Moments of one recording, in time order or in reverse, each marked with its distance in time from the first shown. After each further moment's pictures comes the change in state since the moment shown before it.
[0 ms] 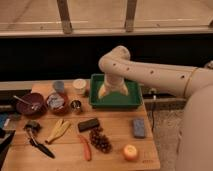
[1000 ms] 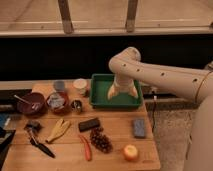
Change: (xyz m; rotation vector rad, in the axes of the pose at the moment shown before) arm 0.025 -0.073 0.001 0.046 0.025 0.168
